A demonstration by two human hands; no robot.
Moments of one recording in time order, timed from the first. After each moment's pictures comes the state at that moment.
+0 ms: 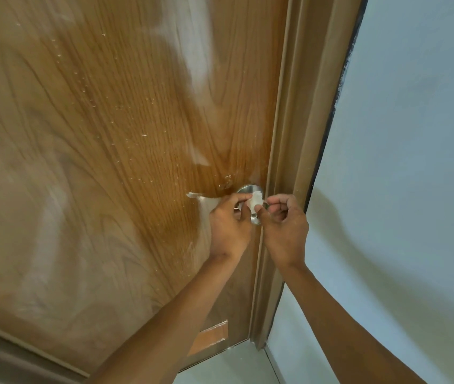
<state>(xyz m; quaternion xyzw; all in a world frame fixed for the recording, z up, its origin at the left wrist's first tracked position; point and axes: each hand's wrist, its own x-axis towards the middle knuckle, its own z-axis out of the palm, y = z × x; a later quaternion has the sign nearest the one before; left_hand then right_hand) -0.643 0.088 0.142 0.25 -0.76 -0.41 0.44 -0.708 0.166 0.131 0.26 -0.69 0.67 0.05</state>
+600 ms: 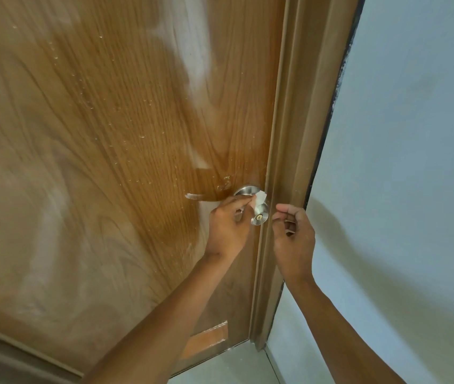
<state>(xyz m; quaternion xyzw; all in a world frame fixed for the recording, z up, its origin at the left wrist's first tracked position) -0.644 0.078 0.136 0.20 -0.79 -0.40 0.42 -0.704 0.184 0.118 0.23 -0.67 0.70 0.03</state>
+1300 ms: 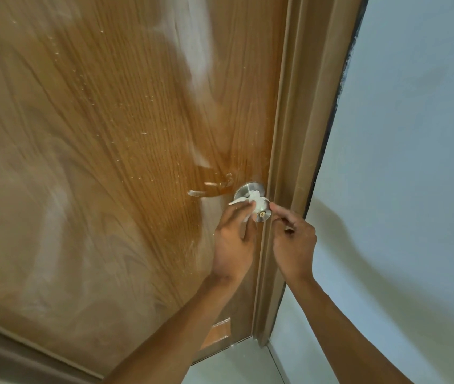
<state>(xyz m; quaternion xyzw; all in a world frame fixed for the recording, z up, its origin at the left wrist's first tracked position) -0.628 0.100 0.115 0.18 -0.80 -0.32 0.47 -0.704 0.181 0.112 0.24 -0.70 0.67 0.03</state>
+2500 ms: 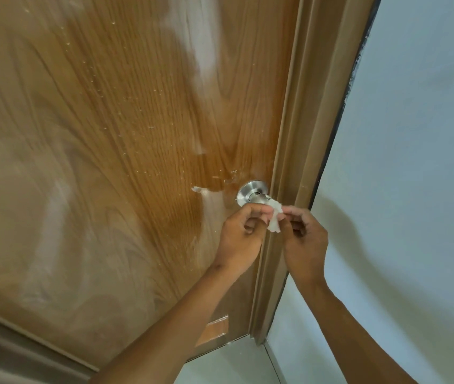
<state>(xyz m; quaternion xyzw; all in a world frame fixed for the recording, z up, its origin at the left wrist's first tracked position) -0.623 0.109 0.136 0.19 -0.71 -0.58 0.34 -0.703 0.197 0.116 0.27 -0.68 0.68 0.03</state>
